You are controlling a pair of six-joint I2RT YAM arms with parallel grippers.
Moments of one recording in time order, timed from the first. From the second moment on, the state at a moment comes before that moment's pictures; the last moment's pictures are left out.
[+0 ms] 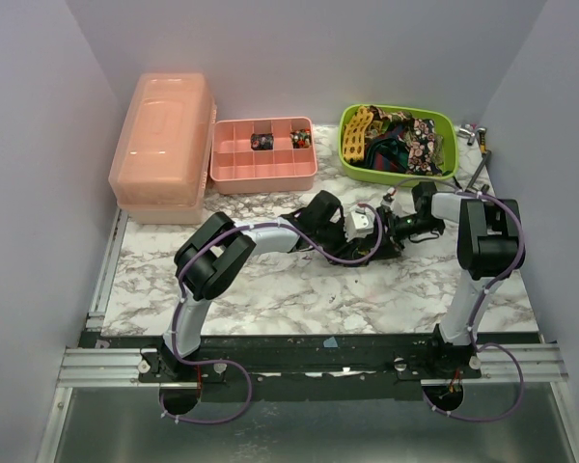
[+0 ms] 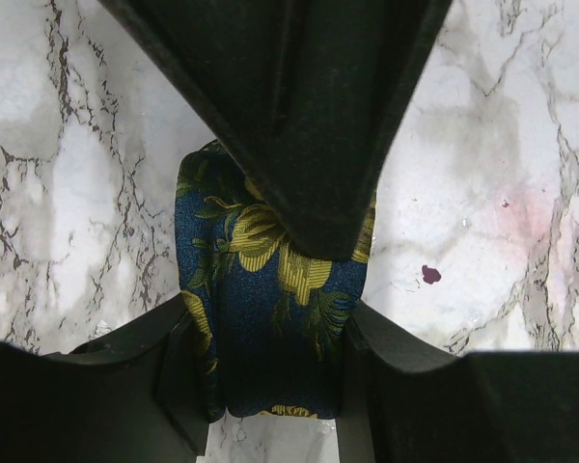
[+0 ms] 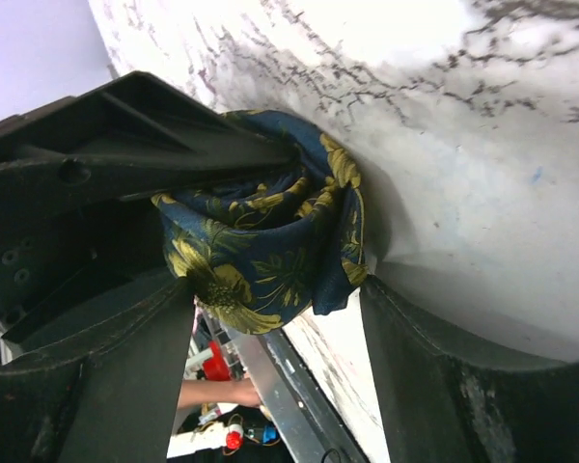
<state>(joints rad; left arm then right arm) -0.82 2.07 1.29 0.03 0.56 0.31 -0.01 1.96 1.12 -0.72 -1.00 -0.04</state>
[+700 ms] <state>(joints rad) -0.82 2.07 1.30 0.03 0.56 0.30 -0.01 1.94 1.05 -0.55 -1.07 0.12</state>
